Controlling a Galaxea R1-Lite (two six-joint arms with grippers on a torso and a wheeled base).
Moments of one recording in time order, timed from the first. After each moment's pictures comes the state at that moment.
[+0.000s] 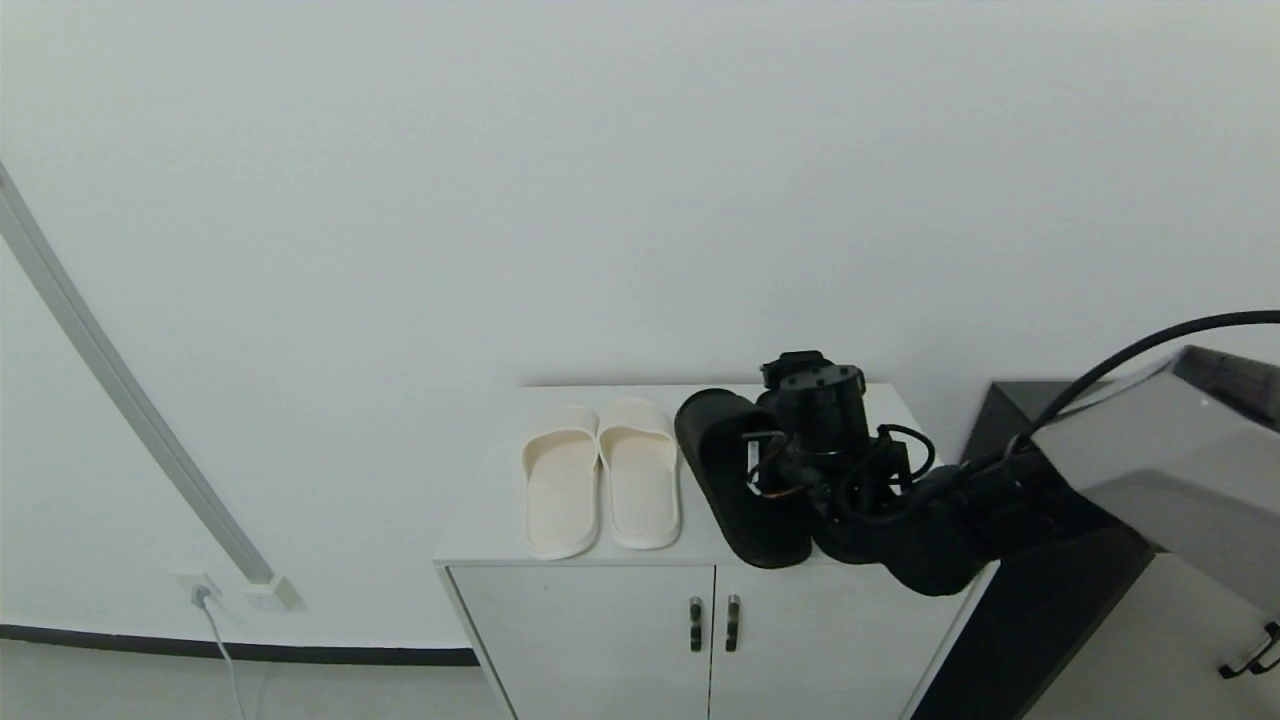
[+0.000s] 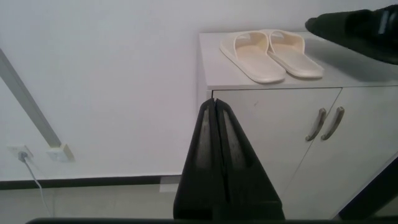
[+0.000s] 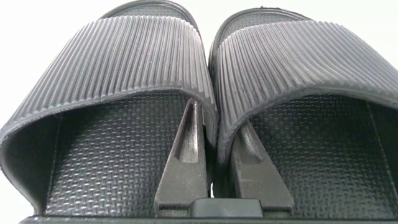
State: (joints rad) left arm 0.00 0.00 0.00 0.00 0.00 0.00; right arm 0.68 2.14 -1.18 -0.63 -0.46 0.21
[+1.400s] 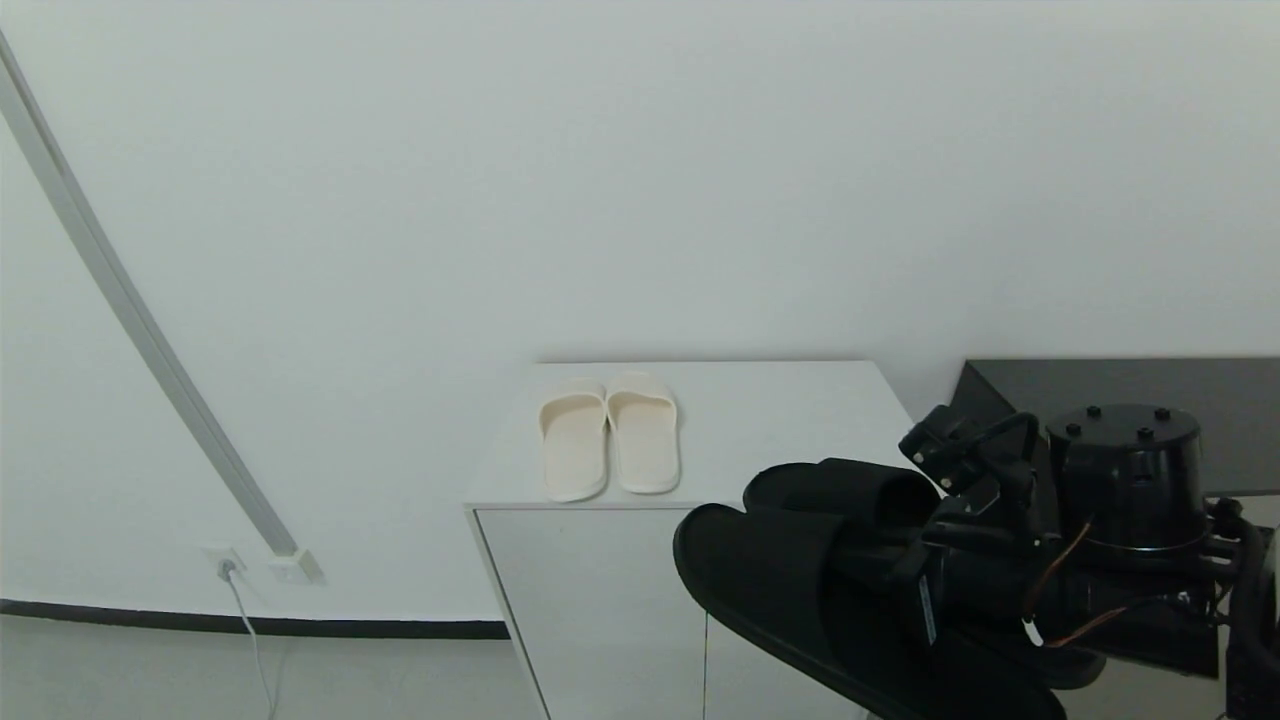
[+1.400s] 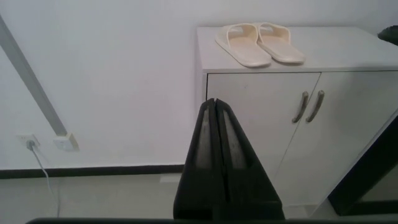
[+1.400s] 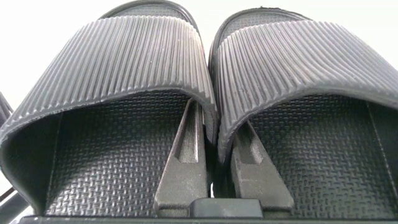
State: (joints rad) left arm 0.00 0.00 0.00 0.00 0.00 -0.01; right arm 0.65 1.60 -0.58 -0.63 0.20 0.02
